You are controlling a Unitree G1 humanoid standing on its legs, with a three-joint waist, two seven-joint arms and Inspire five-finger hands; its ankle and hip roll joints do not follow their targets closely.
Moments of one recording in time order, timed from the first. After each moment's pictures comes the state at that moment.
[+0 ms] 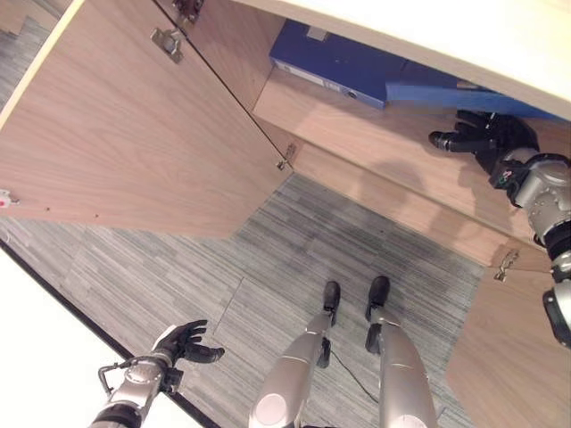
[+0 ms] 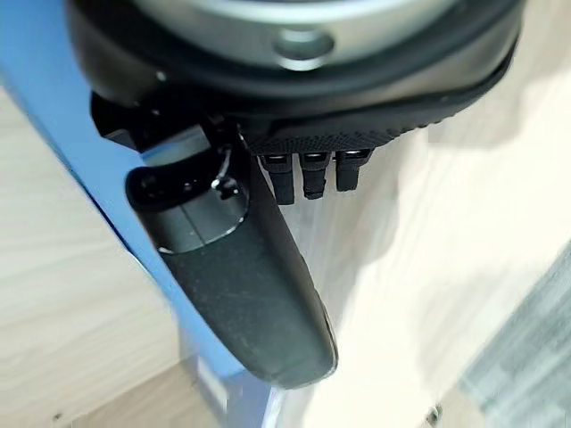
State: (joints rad) left arm -0.14 0.57 -0.23 0.96 -0.22 -0.03 -0.15; right arm -1.15 -0.83 0.52 1.05 0.95 0.09 0.19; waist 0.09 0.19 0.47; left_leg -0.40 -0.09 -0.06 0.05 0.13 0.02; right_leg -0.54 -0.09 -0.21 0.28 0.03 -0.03
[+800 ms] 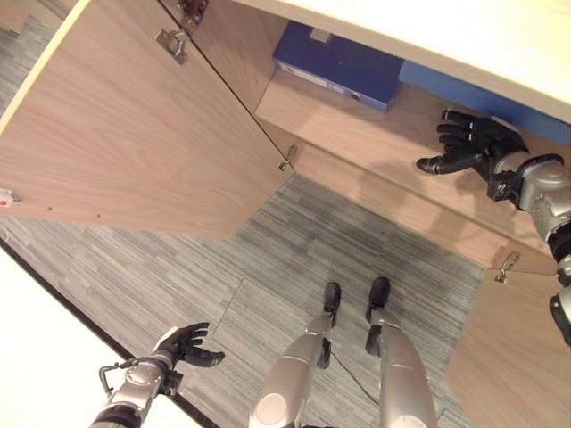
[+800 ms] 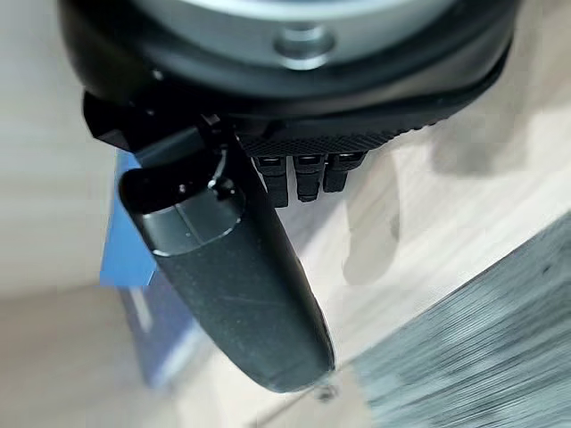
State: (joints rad) left arm -0.14 0.57 -0.23 0.97 -0.15 -0.05 -0.17; right arm -1.17 -0.90 0.71 0.98 0.64 0.08 0.29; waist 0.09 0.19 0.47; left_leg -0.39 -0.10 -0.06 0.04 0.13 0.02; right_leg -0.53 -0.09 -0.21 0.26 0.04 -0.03
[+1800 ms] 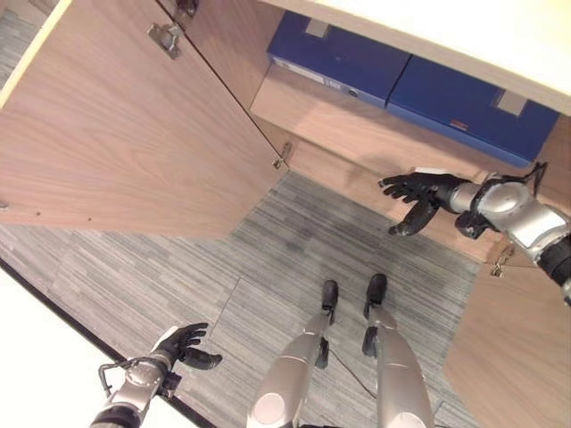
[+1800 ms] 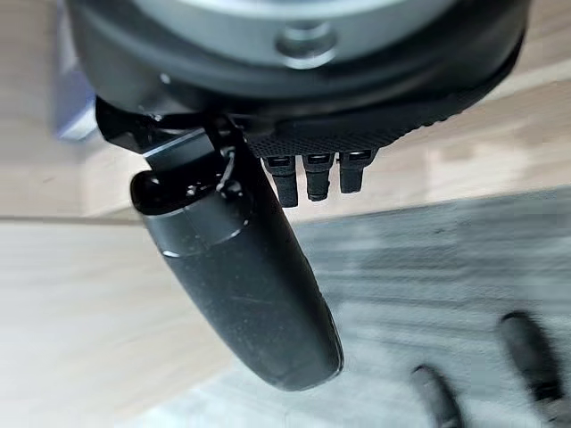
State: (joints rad) left arm -0.14 0.56 -0.20 0.97 -0.07 -0.07 -0.16; right arm -0.90 -1.01 0.84 0.43 0.53 0.09 0.35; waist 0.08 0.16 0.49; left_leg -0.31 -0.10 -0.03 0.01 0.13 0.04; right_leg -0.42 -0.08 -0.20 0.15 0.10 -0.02
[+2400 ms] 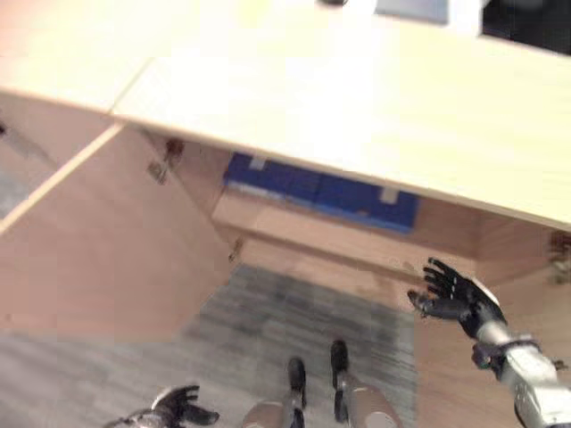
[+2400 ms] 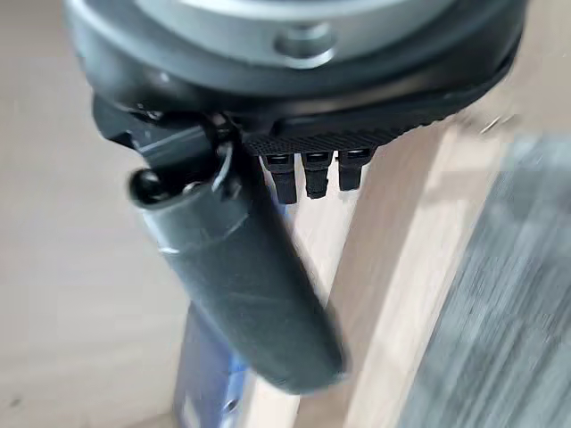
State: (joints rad) left arm -0.02 0.38 -0.03 1.21 0.09 0.00 -0.10; right arm 0.18 -0.60 -0.01 0.26 0.44 -0.01 0.18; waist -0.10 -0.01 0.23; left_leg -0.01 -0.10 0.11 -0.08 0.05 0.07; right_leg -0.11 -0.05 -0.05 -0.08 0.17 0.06
